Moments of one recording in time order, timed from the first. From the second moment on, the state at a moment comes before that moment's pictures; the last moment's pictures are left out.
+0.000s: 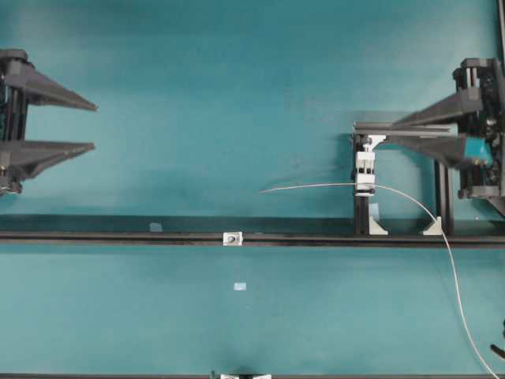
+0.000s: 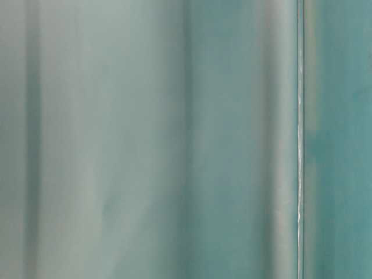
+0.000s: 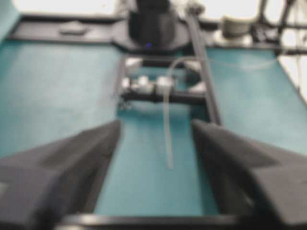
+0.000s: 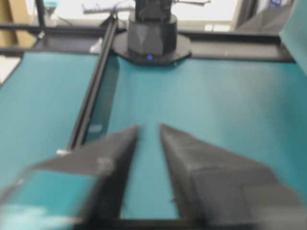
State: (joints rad) left arm 0.00 -0.93 1.23 -0.03 -0.26 0.00; right arm 0.00 -0.86 1.24 0.00 -0.35 0.13
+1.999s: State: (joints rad) left arm 0.00 -0.28 1.13 -0.03 -0.30 0.00; right arm 0.02 -0.09 1.02 0.01 -0.29 0.20
